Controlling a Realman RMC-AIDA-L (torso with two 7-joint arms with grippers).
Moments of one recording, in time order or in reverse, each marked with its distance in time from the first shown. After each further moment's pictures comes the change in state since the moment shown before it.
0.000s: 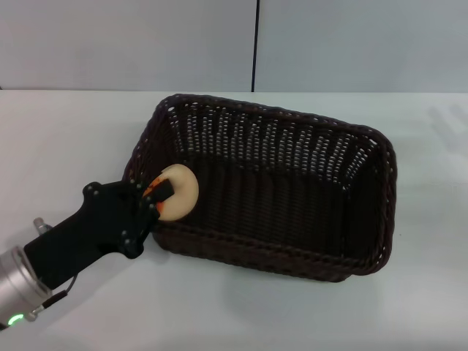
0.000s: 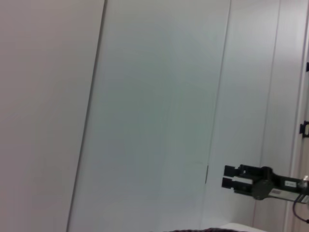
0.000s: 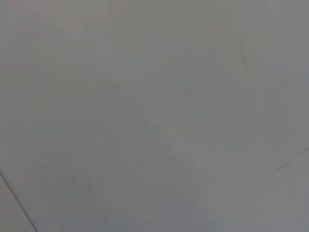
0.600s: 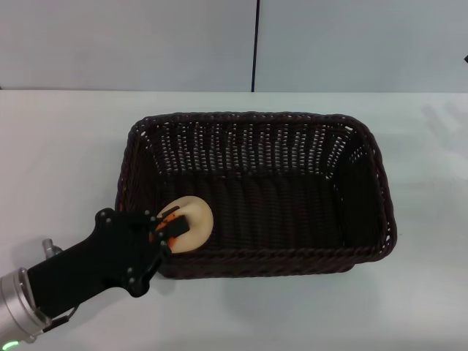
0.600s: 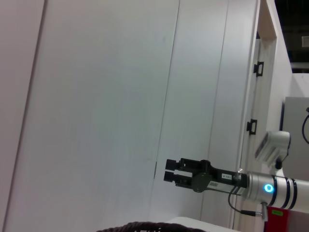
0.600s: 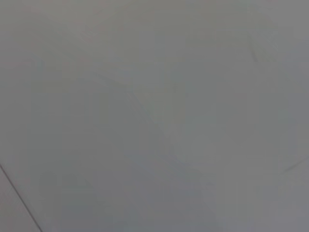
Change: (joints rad) left arm 0.015 0.000 0.128 0.030 0.000 0.086 -0.013; right arm 0.014 0.002 -0.001 0.009 0.004 0.000 0.000
